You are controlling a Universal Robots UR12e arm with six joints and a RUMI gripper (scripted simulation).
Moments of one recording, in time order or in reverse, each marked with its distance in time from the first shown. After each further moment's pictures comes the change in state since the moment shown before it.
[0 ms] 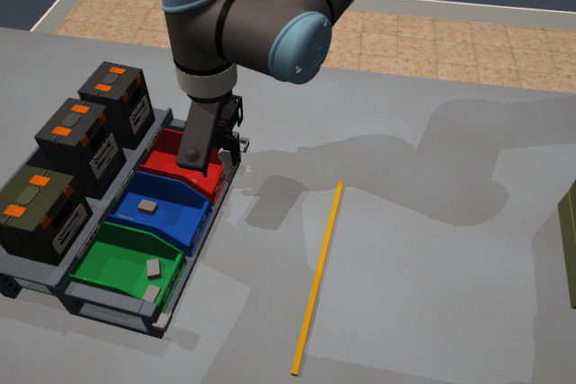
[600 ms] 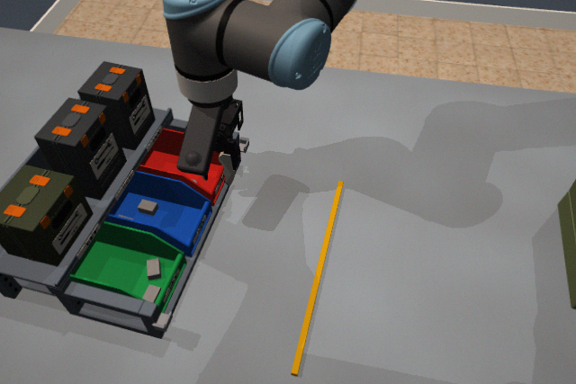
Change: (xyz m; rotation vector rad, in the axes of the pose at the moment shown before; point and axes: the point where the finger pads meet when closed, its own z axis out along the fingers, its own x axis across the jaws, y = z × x) arm 0.000 0.000 0.009 0.000 0.000 0.000
